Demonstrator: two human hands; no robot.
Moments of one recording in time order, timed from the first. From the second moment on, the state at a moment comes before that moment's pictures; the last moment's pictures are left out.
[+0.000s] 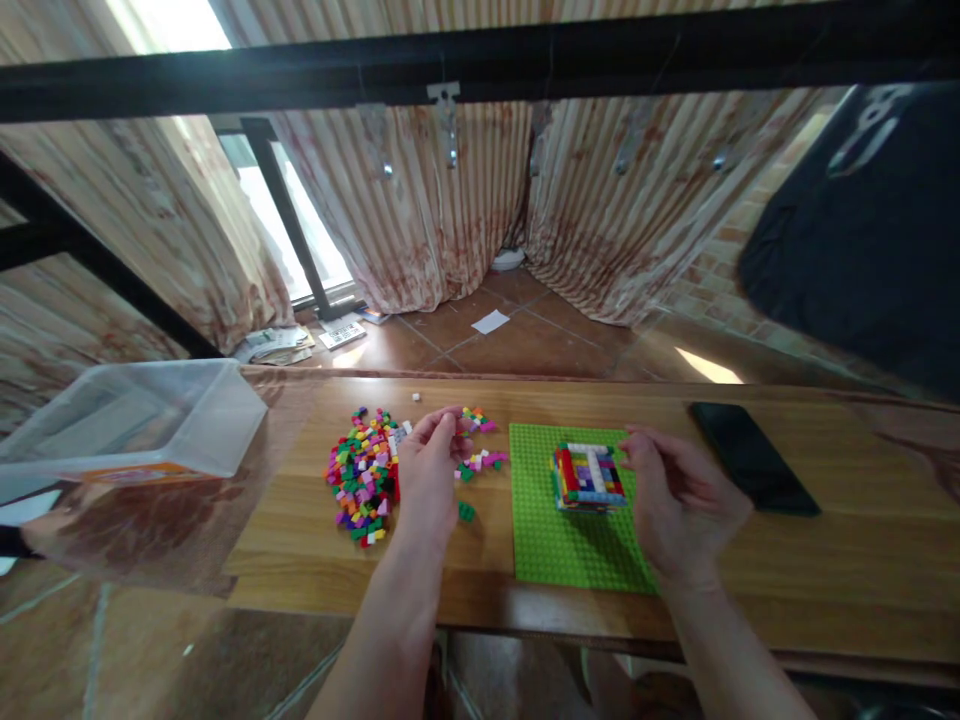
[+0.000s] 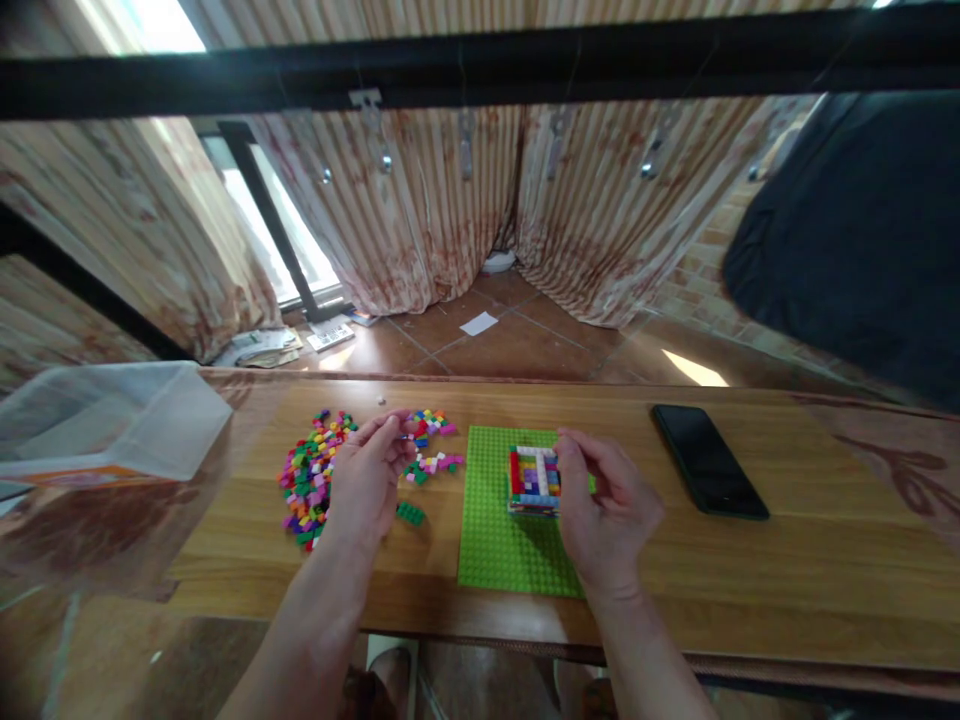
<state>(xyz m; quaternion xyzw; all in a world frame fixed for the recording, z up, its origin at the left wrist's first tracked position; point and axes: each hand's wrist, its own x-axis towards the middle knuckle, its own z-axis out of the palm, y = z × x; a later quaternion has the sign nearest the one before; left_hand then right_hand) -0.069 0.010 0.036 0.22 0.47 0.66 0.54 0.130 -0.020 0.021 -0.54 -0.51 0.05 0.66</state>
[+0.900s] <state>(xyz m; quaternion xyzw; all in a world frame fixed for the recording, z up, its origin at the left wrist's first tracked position) -0.086 0.009 0.038 0.11 0.42 0.63 0.64 0.035 -0.007 -0.026 -0.63 -0.73 0.09 0.25</state>
